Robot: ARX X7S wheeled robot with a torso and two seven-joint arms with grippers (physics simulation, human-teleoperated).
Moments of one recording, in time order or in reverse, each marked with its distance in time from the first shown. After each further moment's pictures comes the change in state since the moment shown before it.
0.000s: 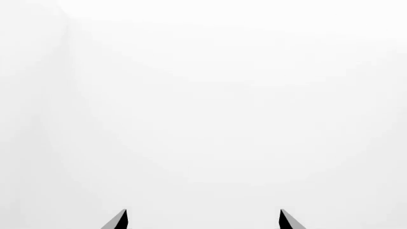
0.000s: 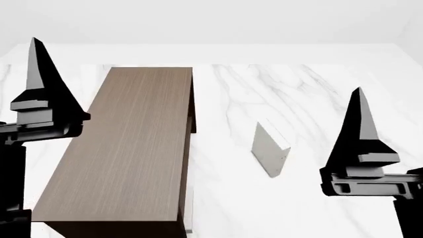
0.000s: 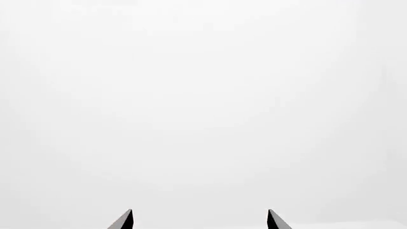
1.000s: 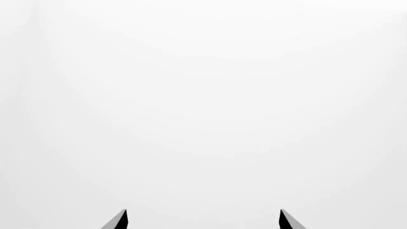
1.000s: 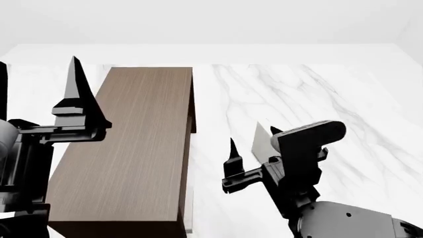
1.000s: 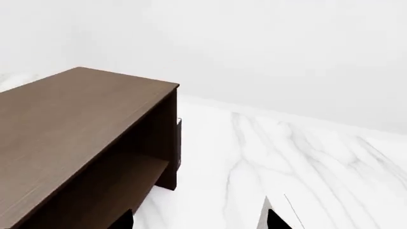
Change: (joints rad) left arm 0.015 0.016 0.047 -0.102 0.022 0.008 0.108; right arm -1.085 -0.491 1.306 0.448 0.393 0.761 -0.601
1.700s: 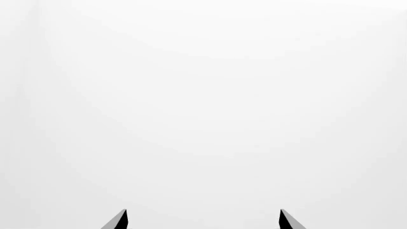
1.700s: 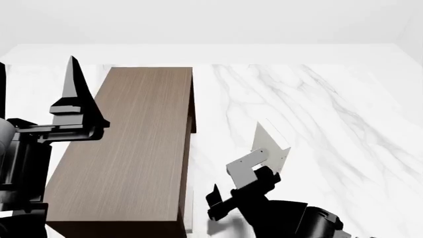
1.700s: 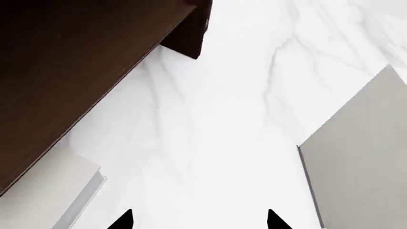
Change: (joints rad) left arm -0.002 -0.001 -0.017 -0.001 -0.017 -0.014 0.001; right arm -0.021 -0.315 -0.190 0.631 -0.074 0.107 -0.272
